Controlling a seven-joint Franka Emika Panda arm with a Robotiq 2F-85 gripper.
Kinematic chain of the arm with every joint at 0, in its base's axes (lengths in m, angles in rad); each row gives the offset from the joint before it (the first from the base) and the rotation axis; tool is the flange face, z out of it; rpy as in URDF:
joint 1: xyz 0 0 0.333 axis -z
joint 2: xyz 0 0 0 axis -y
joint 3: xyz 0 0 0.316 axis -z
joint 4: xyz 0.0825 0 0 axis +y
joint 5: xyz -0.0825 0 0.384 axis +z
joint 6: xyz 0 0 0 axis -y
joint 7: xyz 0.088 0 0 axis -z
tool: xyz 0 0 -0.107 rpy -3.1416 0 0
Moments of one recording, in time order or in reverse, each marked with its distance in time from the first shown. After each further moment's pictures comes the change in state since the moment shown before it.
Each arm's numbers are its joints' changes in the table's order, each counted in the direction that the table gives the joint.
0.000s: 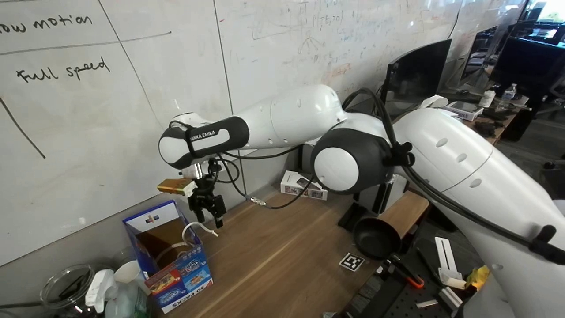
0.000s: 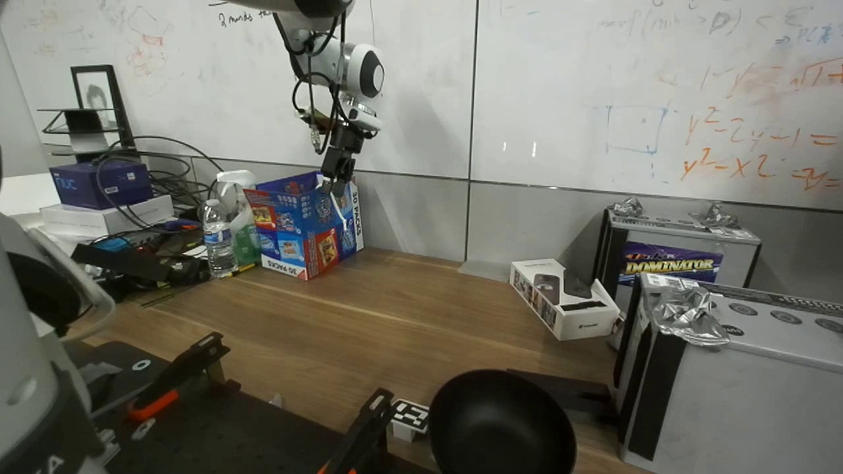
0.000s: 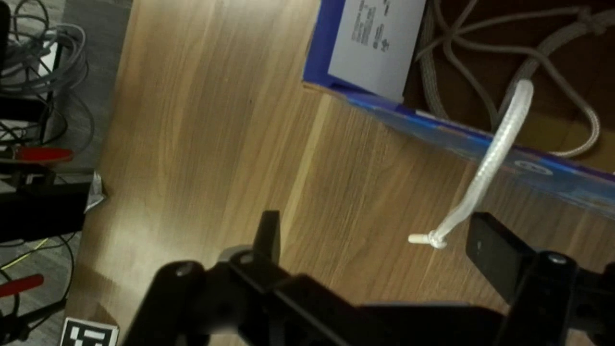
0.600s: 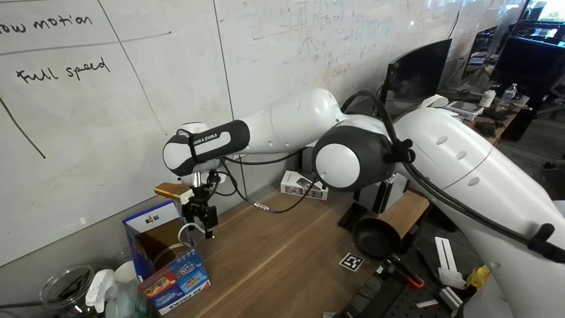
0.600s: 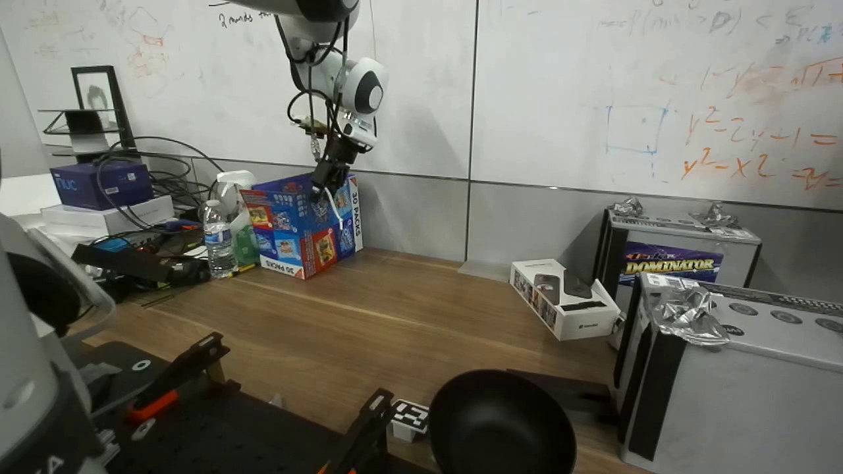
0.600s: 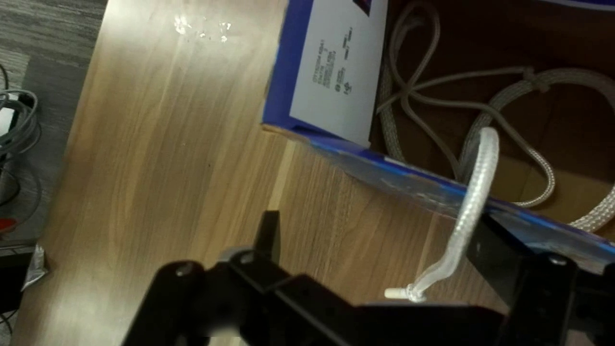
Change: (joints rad) arm 0.027 -0.007 -0.043 0.082 0.102 0.169 -0.016
